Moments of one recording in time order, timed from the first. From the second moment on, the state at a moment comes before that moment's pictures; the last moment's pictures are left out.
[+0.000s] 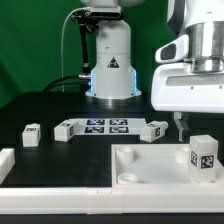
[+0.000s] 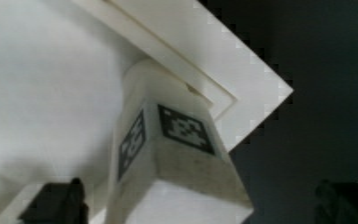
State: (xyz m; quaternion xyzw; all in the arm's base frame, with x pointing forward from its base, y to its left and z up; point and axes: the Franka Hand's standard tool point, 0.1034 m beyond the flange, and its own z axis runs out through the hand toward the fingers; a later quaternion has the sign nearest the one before) arm 0.627 0.126 0.088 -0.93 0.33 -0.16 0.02
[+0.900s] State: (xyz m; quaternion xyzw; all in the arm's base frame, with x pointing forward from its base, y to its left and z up) arm 0.628 0.115 0.086 -0.98 0.11 -0.15 -0.02
